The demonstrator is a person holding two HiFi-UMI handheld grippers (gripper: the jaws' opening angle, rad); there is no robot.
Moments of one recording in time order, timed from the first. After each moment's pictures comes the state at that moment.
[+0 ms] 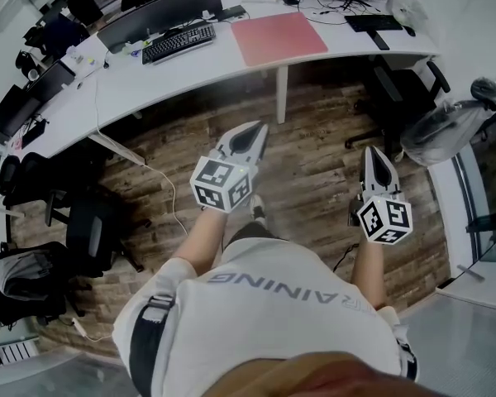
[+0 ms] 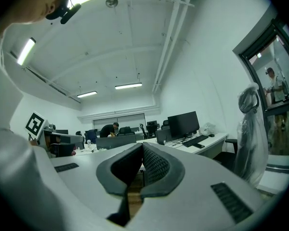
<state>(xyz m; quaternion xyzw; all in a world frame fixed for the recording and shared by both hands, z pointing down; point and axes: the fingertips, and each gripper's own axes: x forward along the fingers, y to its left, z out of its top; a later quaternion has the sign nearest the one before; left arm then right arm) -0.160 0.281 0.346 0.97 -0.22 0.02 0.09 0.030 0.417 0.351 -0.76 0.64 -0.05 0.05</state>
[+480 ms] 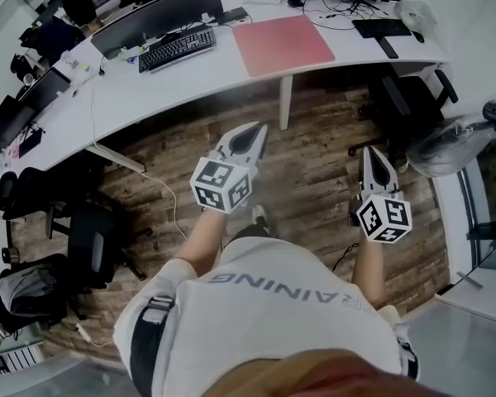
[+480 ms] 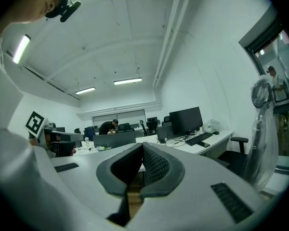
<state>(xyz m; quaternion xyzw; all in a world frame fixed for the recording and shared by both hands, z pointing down) -0.137 0.185 0.357 0.97 -0.22 0.03 0.10 0.053 0.319 0.363 -0.76 0.64 -0.07 0.04</state>
